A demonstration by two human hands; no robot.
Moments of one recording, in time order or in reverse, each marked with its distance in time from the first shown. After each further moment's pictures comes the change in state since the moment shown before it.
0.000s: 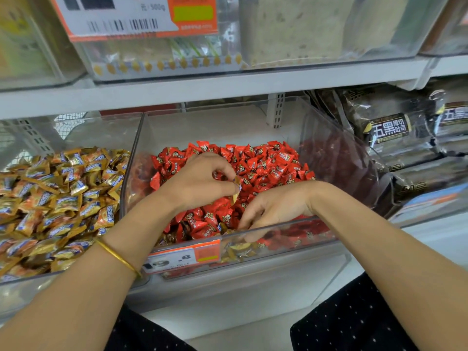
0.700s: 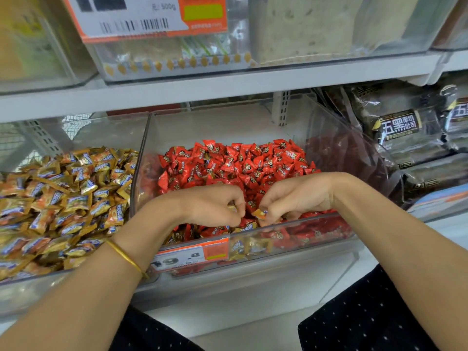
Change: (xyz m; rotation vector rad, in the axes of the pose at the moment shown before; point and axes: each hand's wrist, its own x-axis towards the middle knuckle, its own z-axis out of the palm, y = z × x) left_hand -0.016 0.009 0.002 0.170 -0.536 -0.066; right_hand -0.012 0.009 -0.008 0.215 0.043 0.019
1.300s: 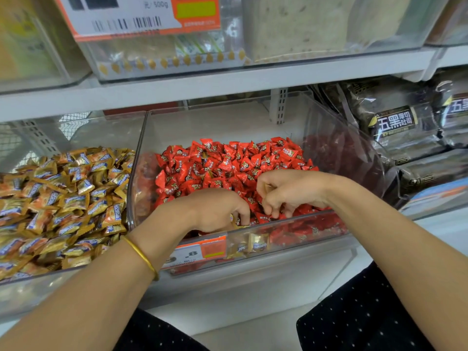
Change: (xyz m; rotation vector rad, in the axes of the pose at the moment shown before) left_hand 0.020 -0.009 0.014 0.298 -0.029 0.078; right_hand 0.003 0.000 0.005 0.039 0.313 0.061
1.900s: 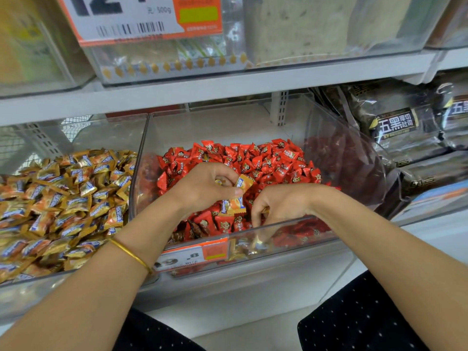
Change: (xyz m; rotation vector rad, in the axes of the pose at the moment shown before) left_hand -0.010 -0.008 -0.012 -0.740 0.518 -0.093; right_hand 0.008 -0.007 0.014 -0.331 -0.145 -0.085
